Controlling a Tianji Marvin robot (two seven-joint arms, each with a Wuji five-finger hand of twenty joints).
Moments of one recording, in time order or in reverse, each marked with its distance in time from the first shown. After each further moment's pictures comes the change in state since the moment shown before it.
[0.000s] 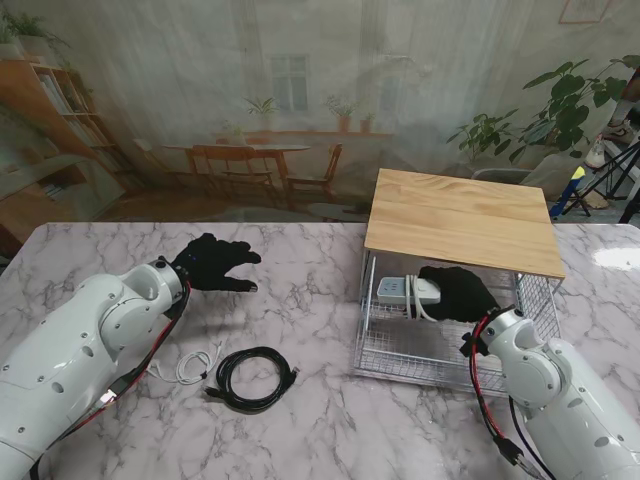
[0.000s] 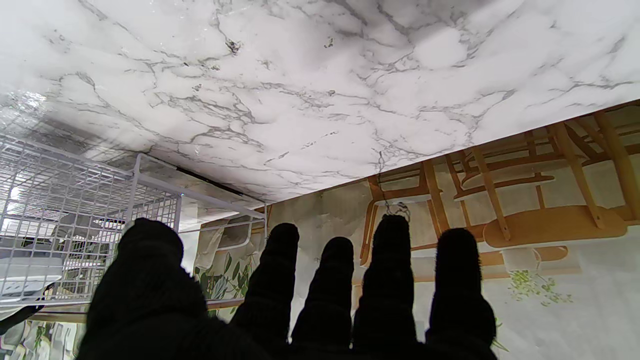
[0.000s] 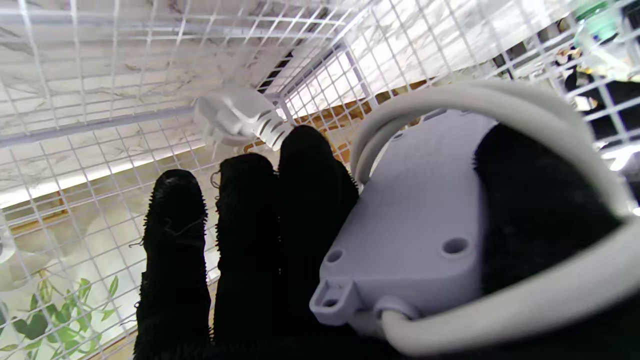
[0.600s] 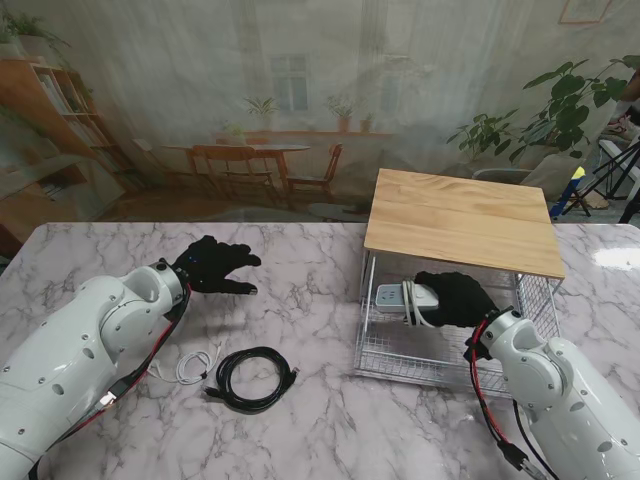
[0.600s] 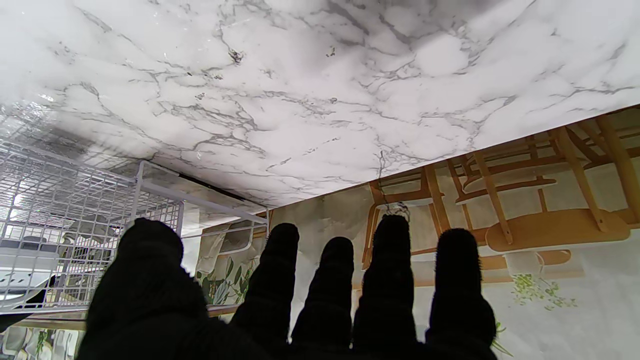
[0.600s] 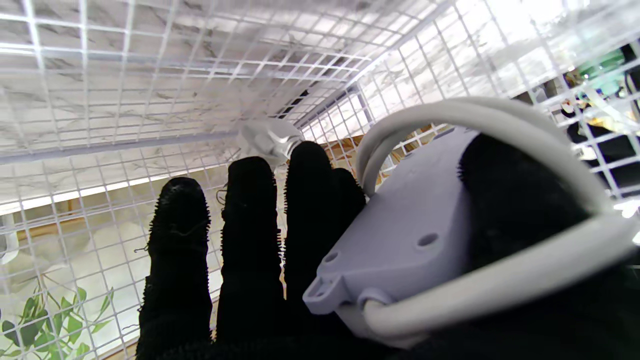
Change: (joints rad) left arm 0.004 0.002 0.004 0.000 0.007 -0.002 0.000; right arm -0.022 0.020 0.001 -0.049 -0.073 0.041 0.062; left_hand 0.000 0.000 0.000 0.000 0.000 0.000 0.000 0.000 0.000 0.000 0.000 0.000 0.000 -0.001 0.000 0.000 0.000 0.000 0.000 0.000; right_hand 0.030 0.051 0.001 -0.007 -0.139 -0.077 -0.050 -0.139 -0.262 -0.018 -0.089 -0.057 -0.166 0.002 -0.118 -0.029 -0.070 -0.022 -0.002 0.042
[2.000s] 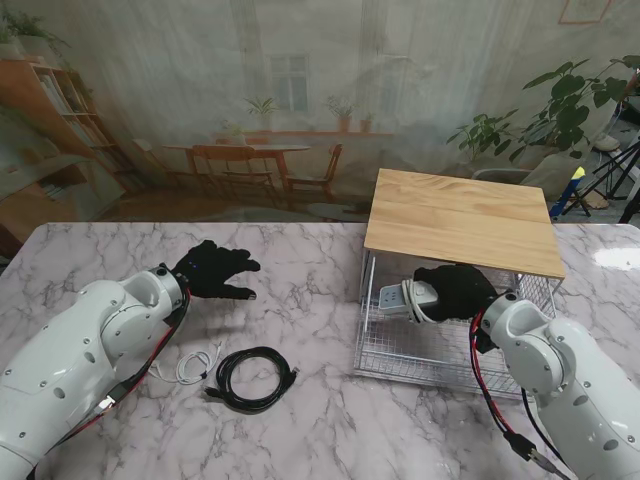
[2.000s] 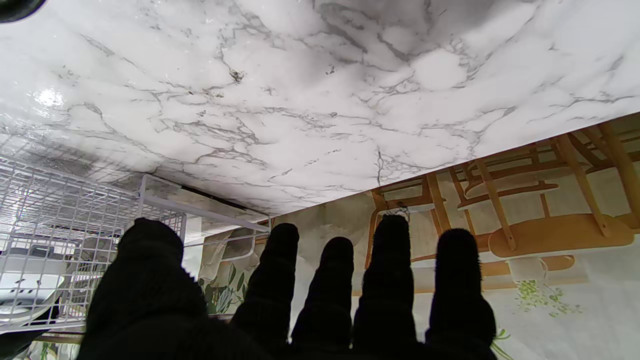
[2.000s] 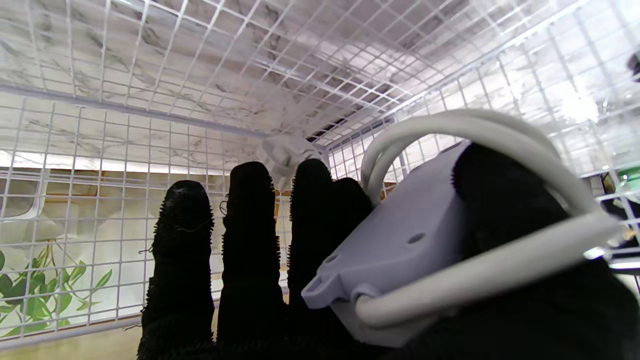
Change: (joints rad) left arm 0.007 0.003 0.006 0.016 0.022 -0.012 0.023; right arm 0.003 0.039 0.005 -0.155 -0.168 0.126 0.194; left_hand 0.000 0.000 0.000 0.000 0.000 0.000 0.000 0.000 0.000 0.000 0.000 0.000 0.000 0.000 0.000 0.000 0.000 0.000 0.000 0.000; right_hand 0.022 0.058 -0.041 0.000 -0.092 -0.051 -0.026 -0.007 -0.157 -0.027 -0.060 -0.052 -0.074 0.004 -0.025 -0.032 -0.020 -0.027 0.004 0.012
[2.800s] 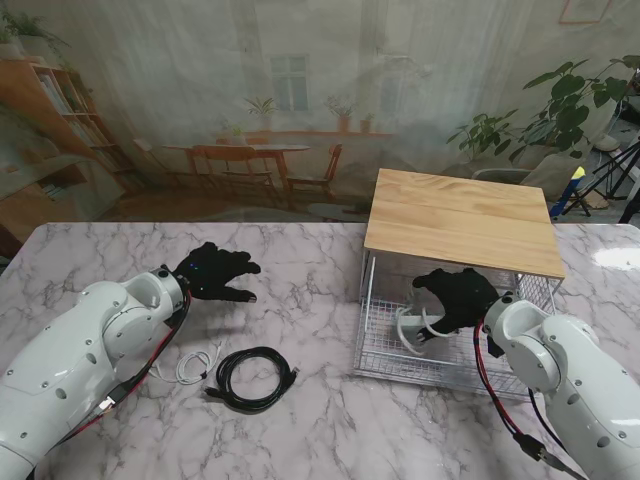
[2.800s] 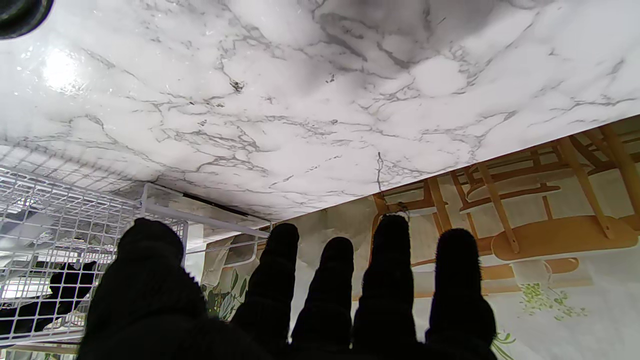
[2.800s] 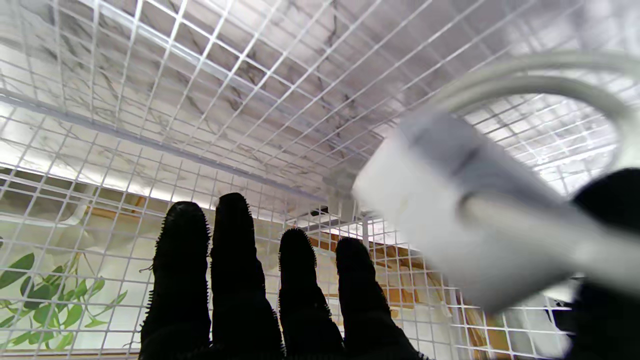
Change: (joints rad) left arm -0.003 0.002 0.012 0.007 0.013 -0.002 0.003; right arm 0.027 0.026 -0.033 0.032 -0.165 0.026 0.075; left_hand 0.000 0.000 0.000 0.000 0.000 0.000 0.000 0.000 0.000 0.000 0.000 0.000 0.000 0.000 0.000 0.000 0.000 0.000 0.000 0.000; right_hand -0.420 -0.033 0.091 0.078 -0.278 0.026 -0.594 -0.093 -0.548 0.144 -0.176 -0.100 -0.283 0.134 -0.219 -0.152 -0.179 0.014 -0.118 -0.037
